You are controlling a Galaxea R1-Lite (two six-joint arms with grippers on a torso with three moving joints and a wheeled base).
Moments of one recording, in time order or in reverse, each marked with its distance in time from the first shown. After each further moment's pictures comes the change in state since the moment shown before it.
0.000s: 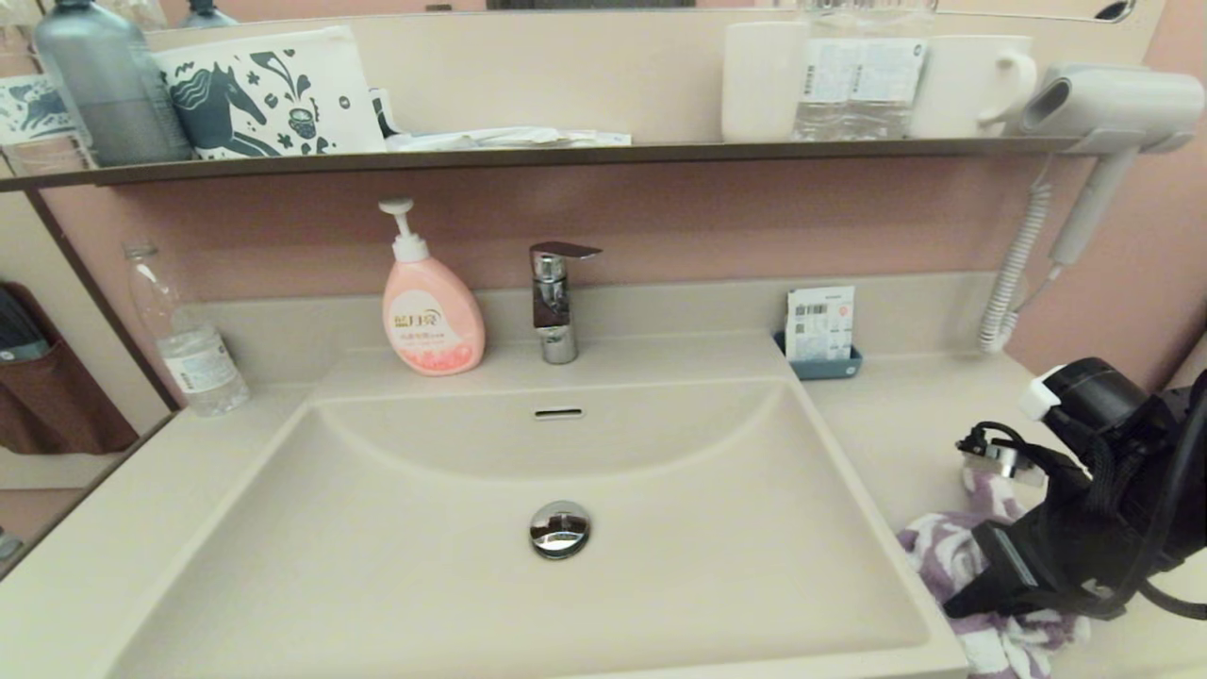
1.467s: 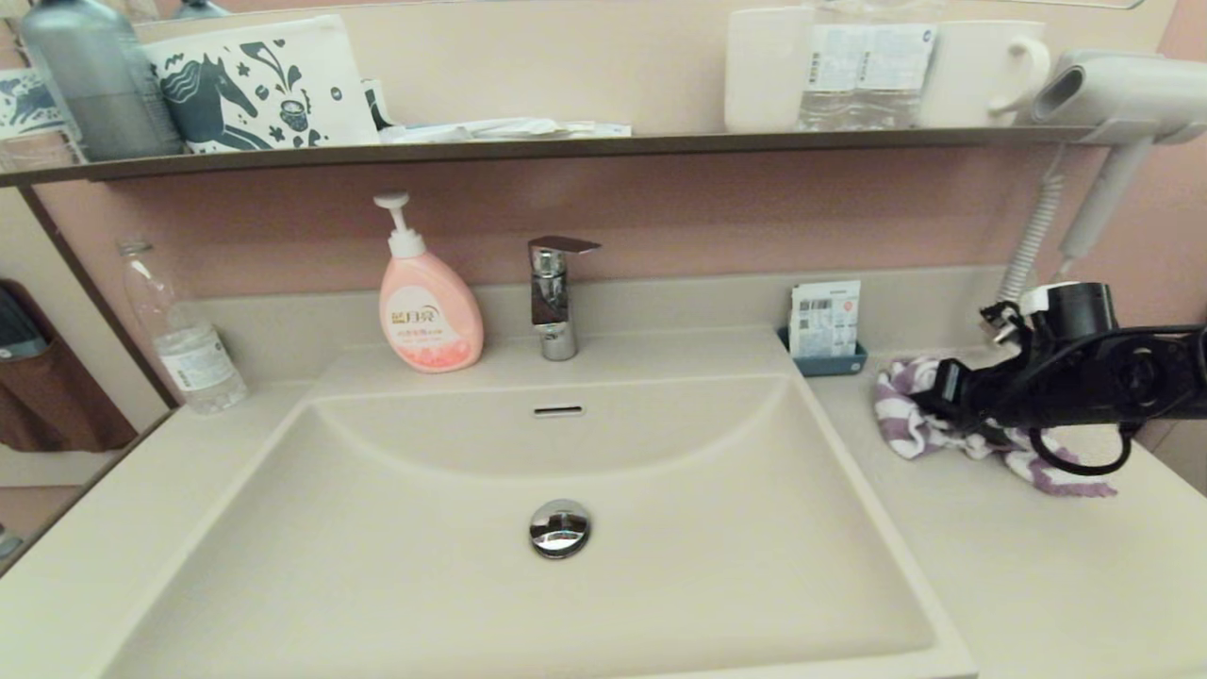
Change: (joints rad) left arm 0.000 0.000 0.000 0.000 0.000 0.000; right arm -0.290 0.295 -0.287 -0.712 -0.033 0.218
